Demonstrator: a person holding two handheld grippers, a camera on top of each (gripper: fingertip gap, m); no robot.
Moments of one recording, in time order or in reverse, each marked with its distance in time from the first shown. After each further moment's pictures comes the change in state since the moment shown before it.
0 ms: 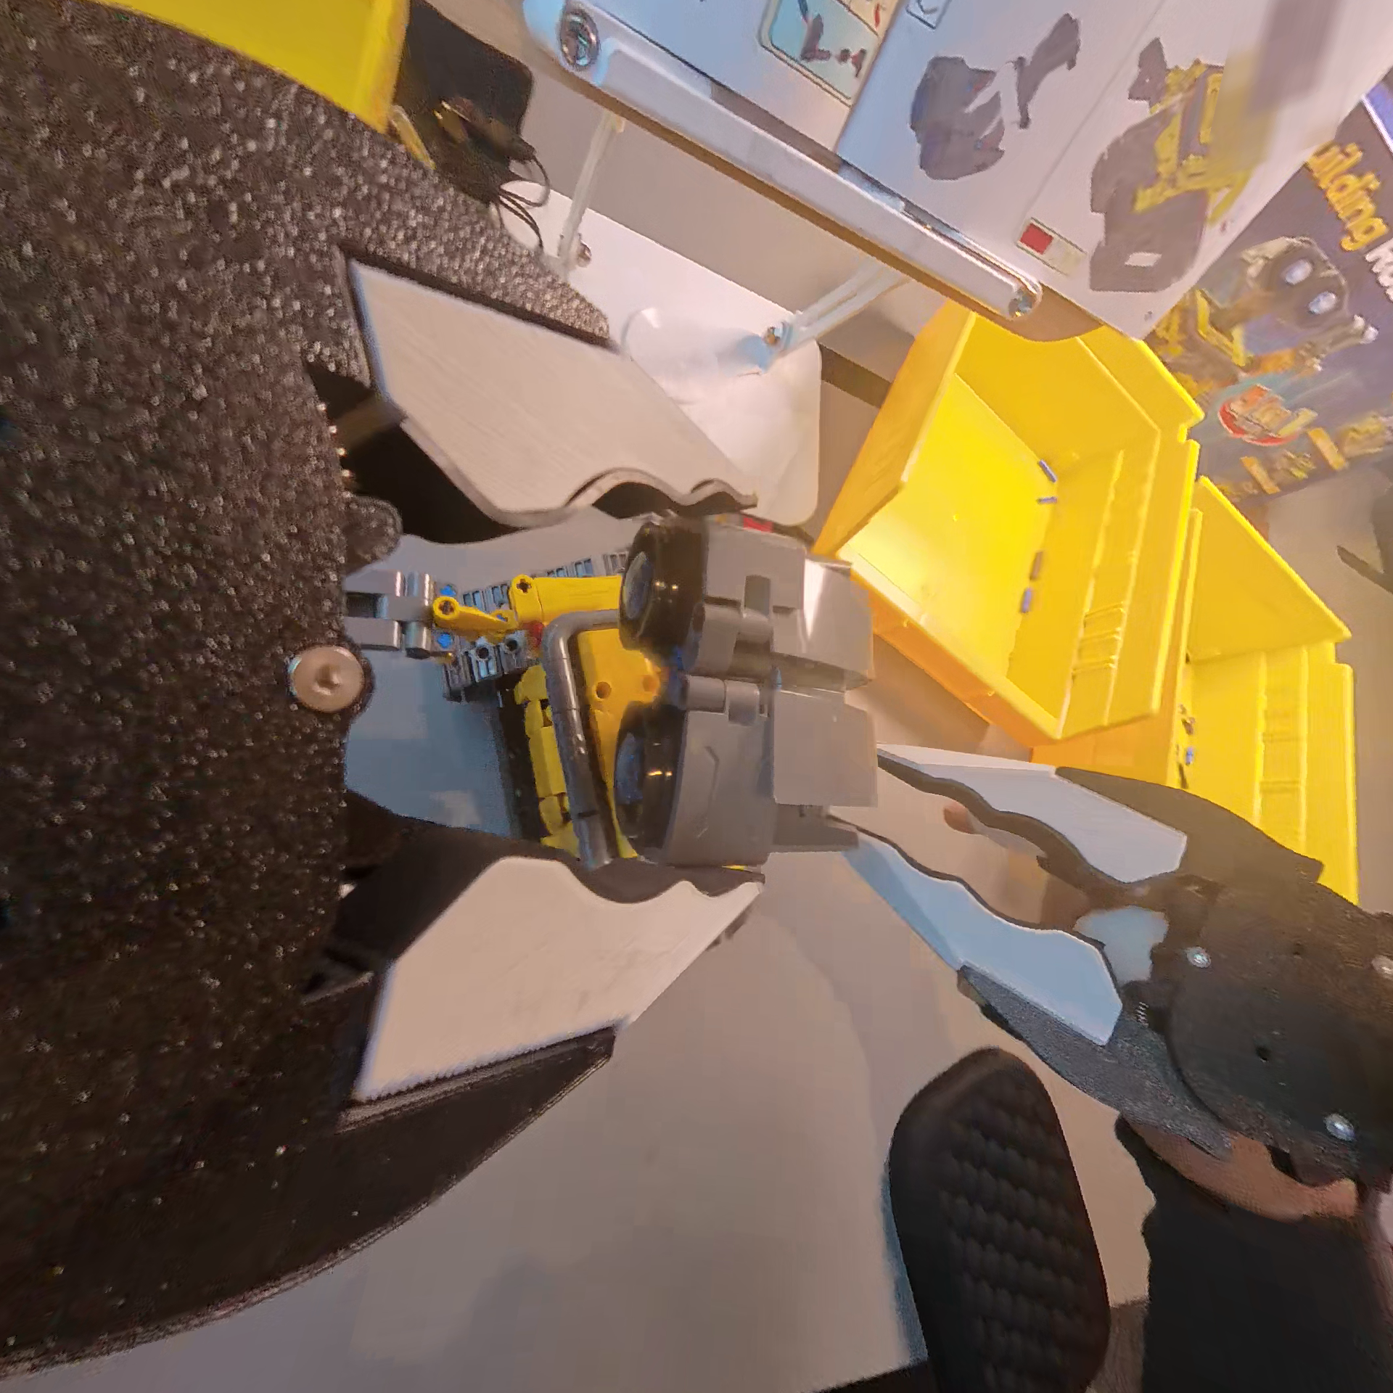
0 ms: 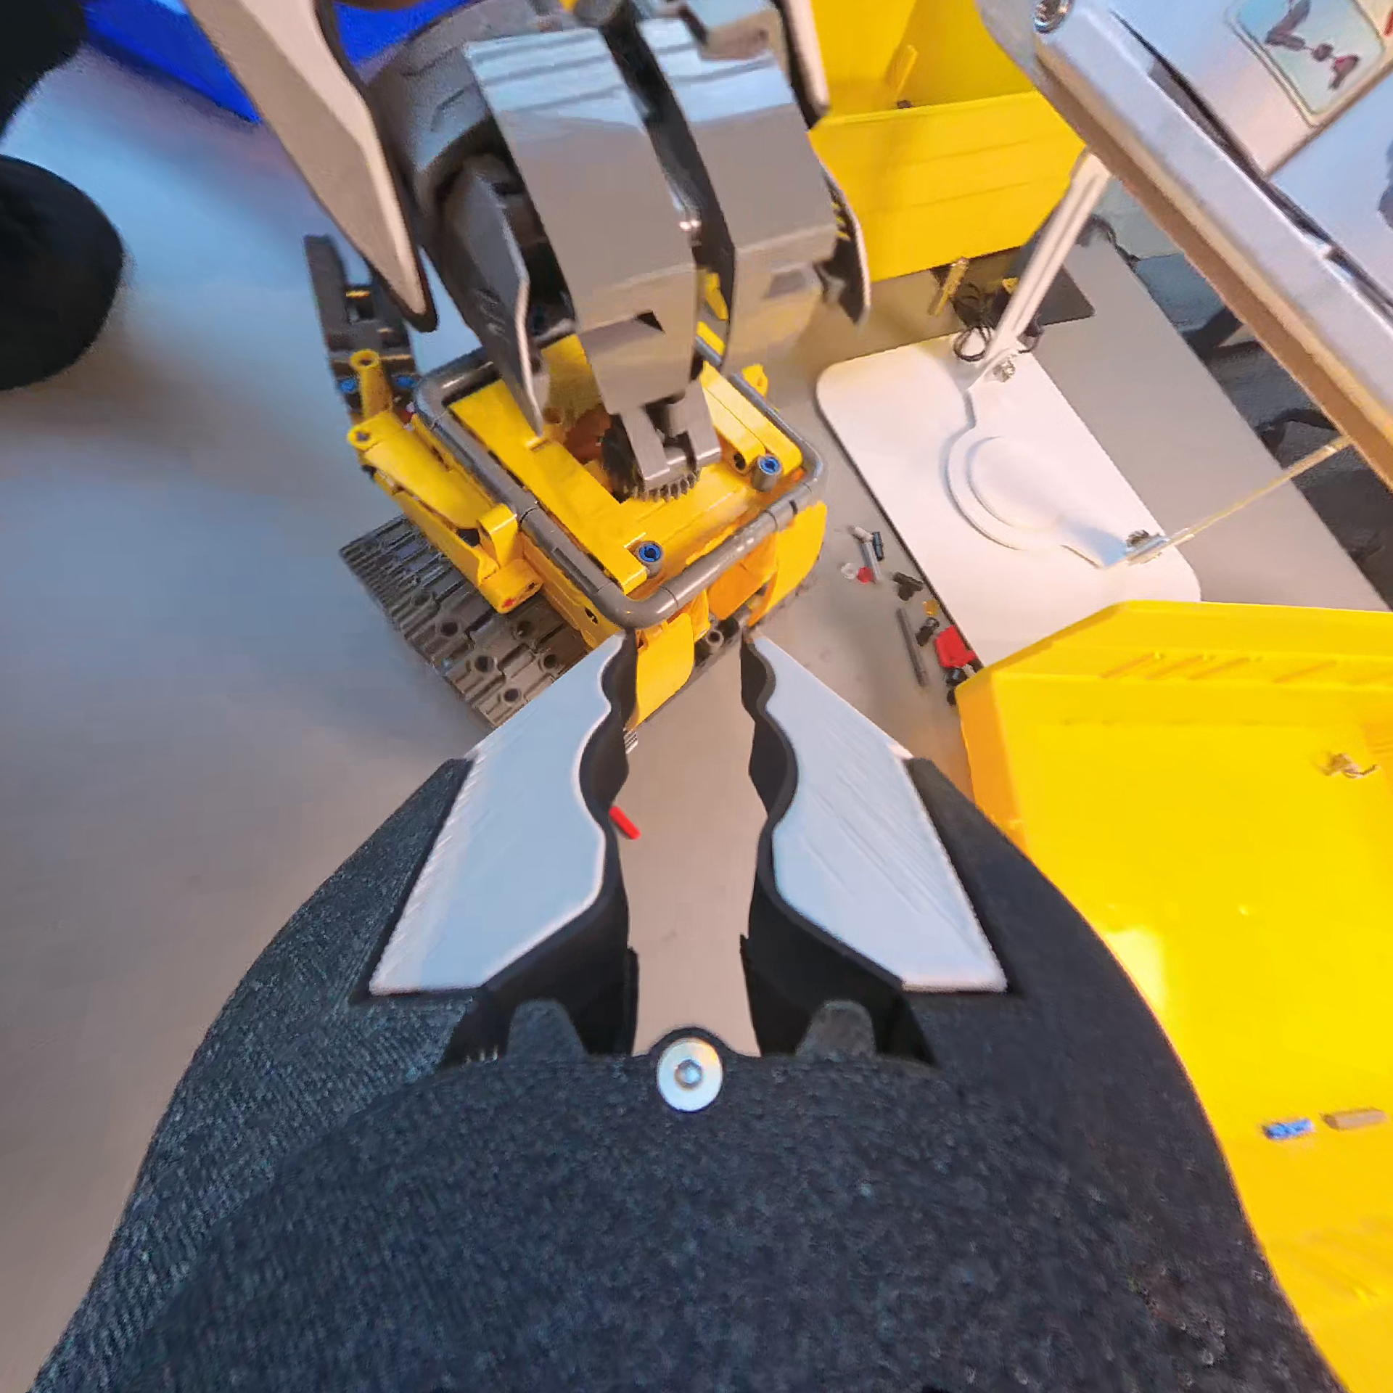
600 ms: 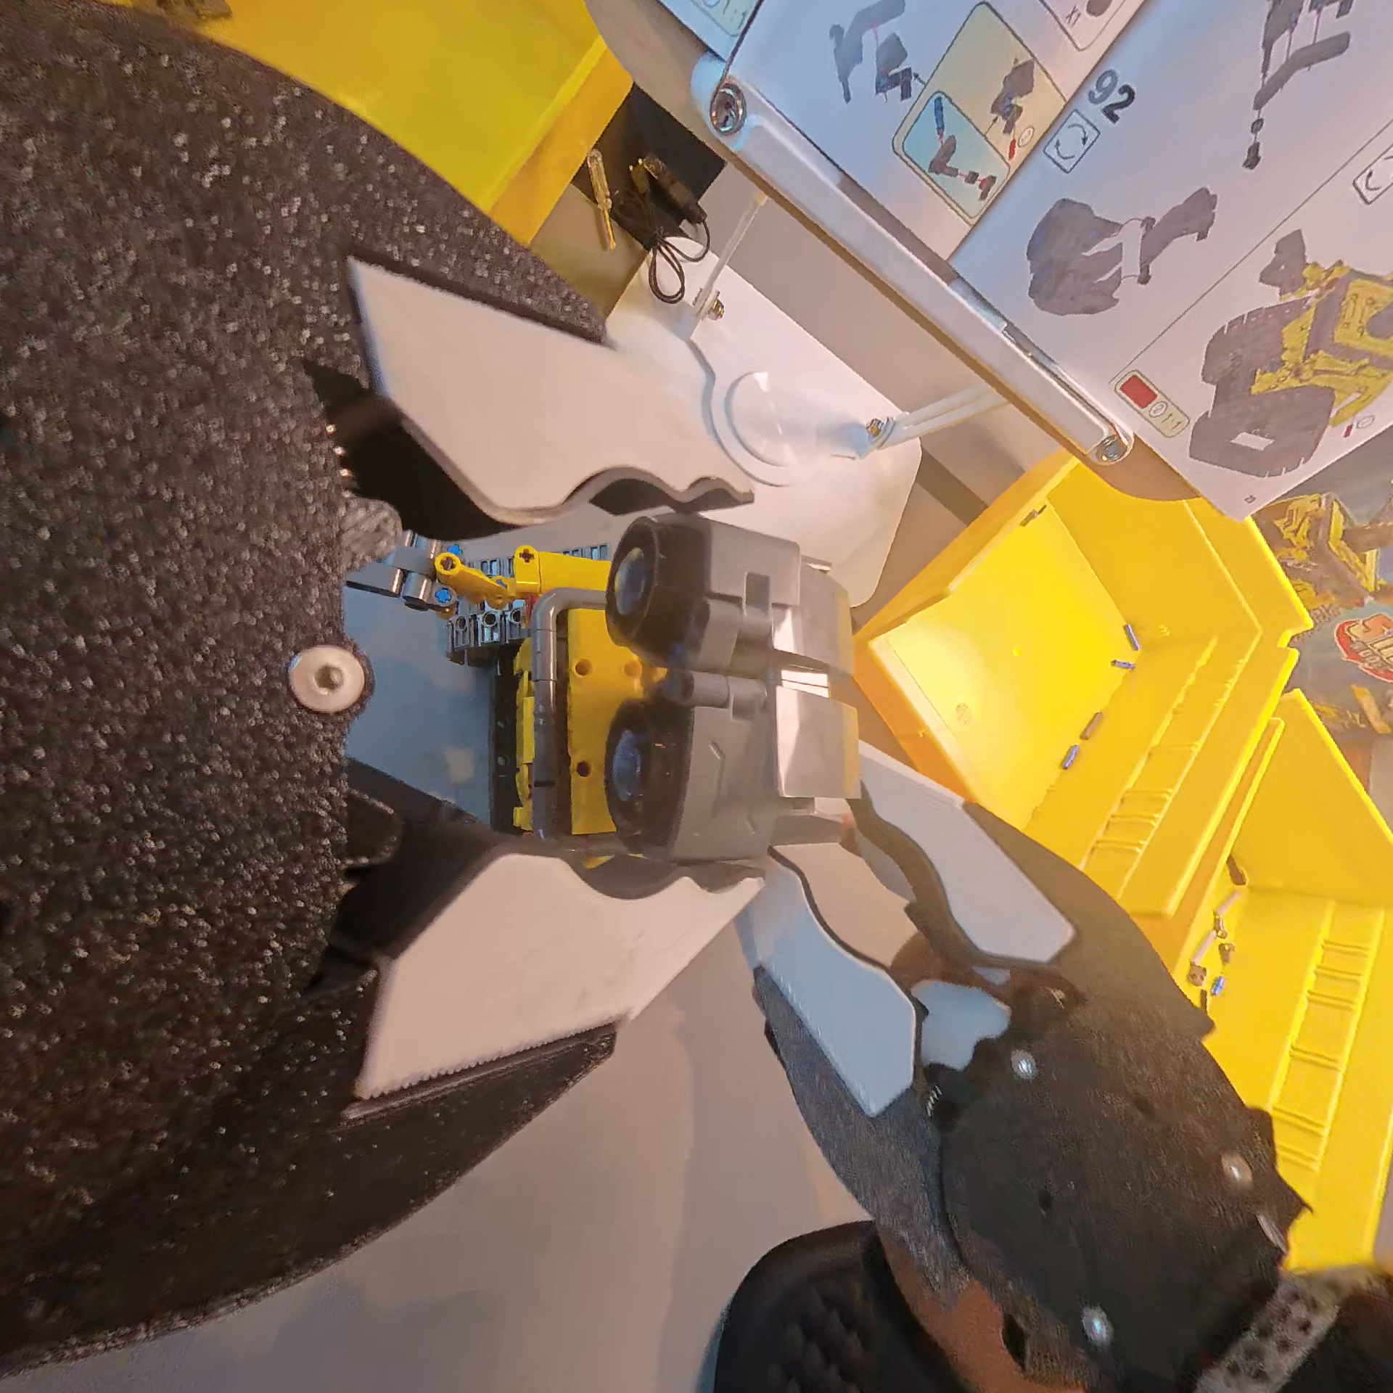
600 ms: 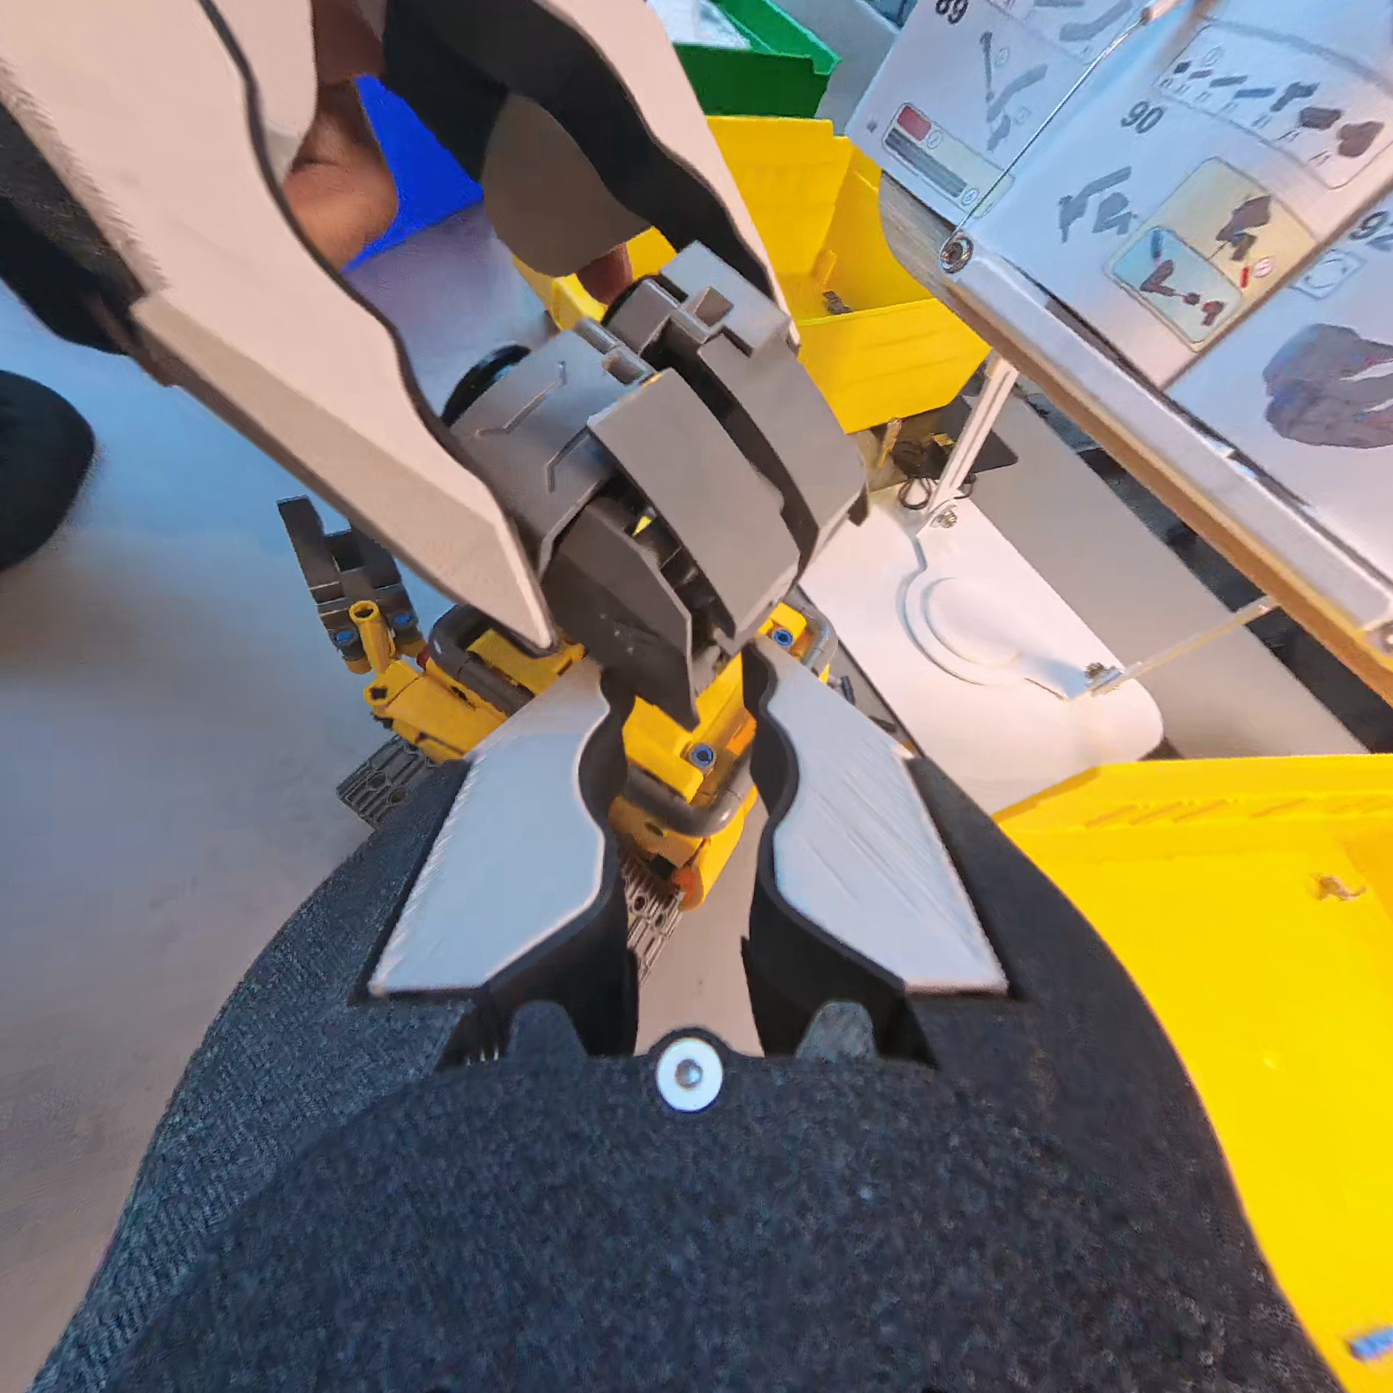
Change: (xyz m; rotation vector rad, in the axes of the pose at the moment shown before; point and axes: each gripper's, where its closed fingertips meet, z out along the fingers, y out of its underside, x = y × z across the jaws) left arm -0.012 -0.010 0.012 -0.084 -0.242 -0.205; right arm 0.008 -0.046 0.031 0.159 0.062 0.015
